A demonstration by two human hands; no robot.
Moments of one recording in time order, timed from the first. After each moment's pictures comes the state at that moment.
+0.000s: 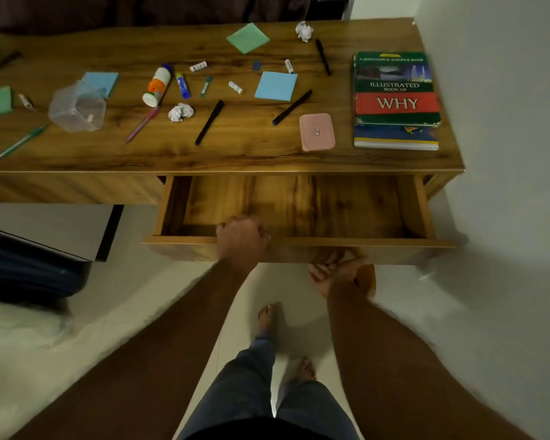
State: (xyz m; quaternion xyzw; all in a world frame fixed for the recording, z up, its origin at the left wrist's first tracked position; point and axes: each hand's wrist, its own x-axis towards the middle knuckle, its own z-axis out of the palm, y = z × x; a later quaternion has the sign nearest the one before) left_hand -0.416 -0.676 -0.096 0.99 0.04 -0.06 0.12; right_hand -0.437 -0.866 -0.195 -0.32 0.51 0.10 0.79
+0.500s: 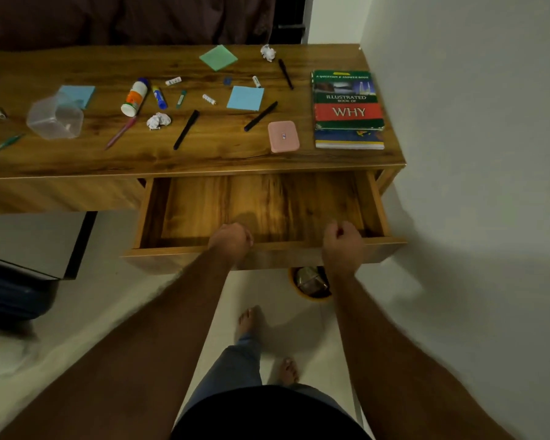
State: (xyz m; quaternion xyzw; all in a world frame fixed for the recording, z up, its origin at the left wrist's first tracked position) left_hand -0.428 -0.687 -0.090 0.95 0.04 -0.26 0.17; right_hand -0.474 -0.899 -0.108 -0.83 0.29 -0.14 0.46
